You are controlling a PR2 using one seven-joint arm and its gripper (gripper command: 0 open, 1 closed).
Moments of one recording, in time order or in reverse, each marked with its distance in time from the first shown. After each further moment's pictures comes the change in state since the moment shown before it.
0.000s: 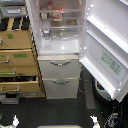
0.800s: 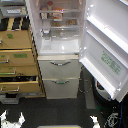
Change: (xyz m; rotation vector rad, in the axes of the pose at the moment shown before) arm 0.019 -0.050 0.002 -0.047 -0.044 -0.116
